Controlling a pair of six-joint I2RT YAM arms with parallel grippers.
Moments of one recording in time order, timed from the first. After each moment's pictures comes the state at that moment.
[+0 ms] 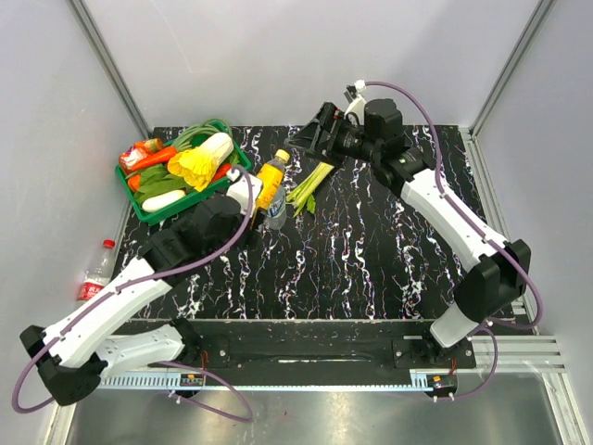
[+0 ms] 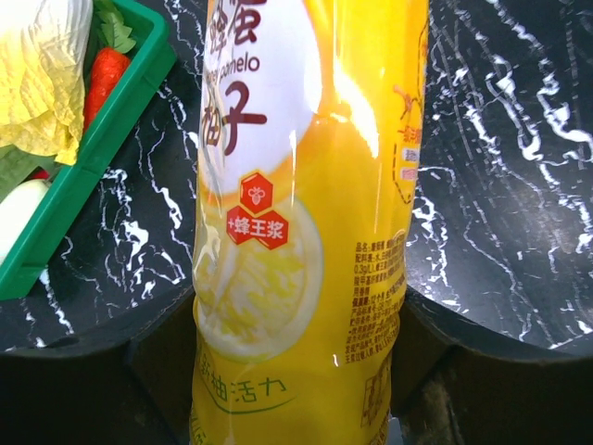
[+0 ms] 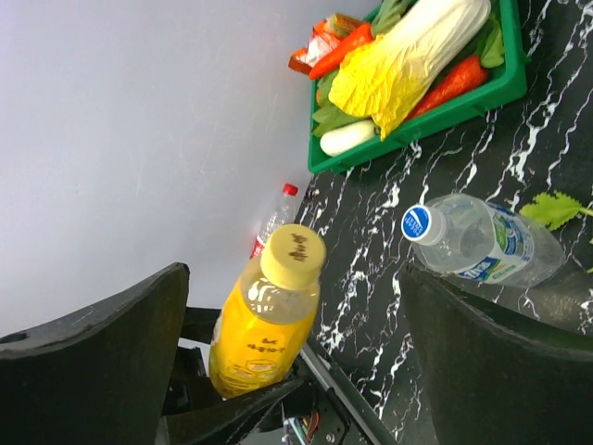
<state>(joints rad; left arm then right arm) -0.79 0.96 1.09 -0.72 -0.34 -0.10 0.50 1.60 1.58 -0.17 -0.46 0.87</state>
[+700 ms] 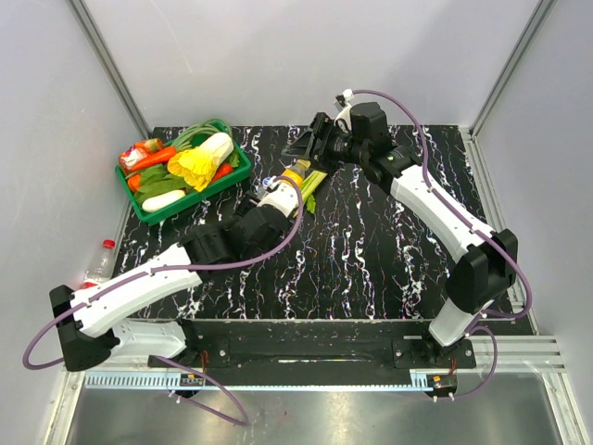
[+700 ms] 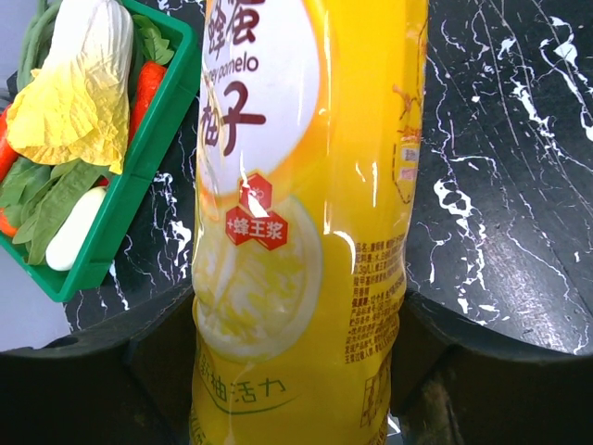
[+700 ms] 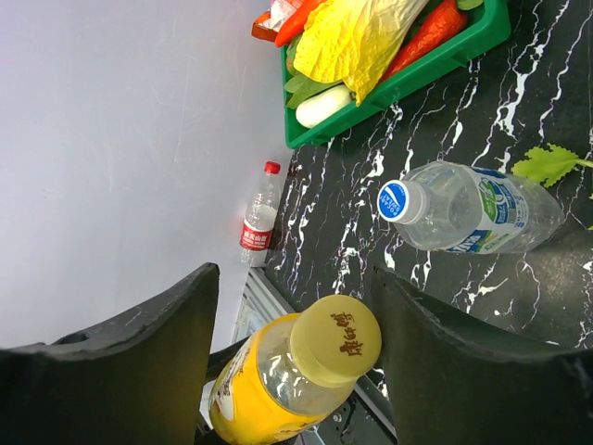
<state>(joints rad) -1.04 1.17 1.20 -0.80 -0.68 -0.13 0.54 1.68 1.63 -0.28 -0.44 0.89</state>
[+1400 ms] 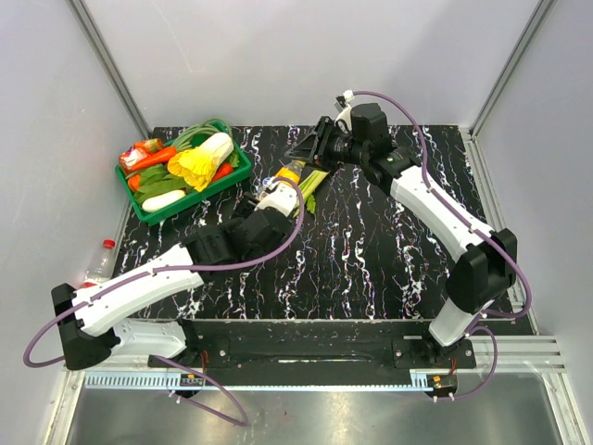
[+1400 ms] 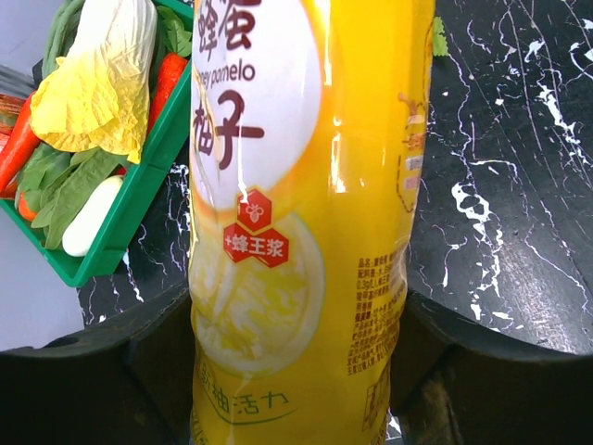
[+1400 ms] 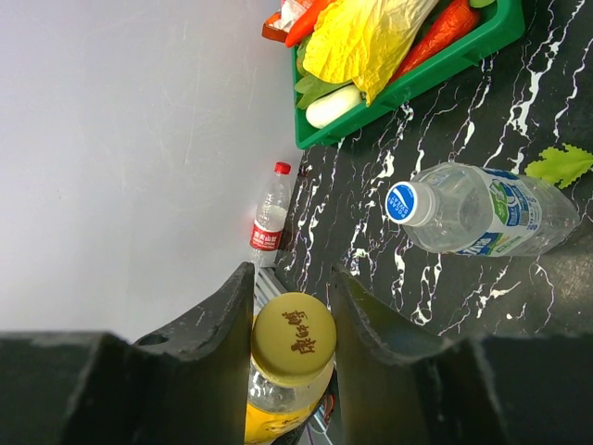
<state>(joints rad) -1.06 1.18 1.20 -0.82 -0.75 -0.16 0.53 1.68 1.61 -0.24 -0.46 0.92</state>
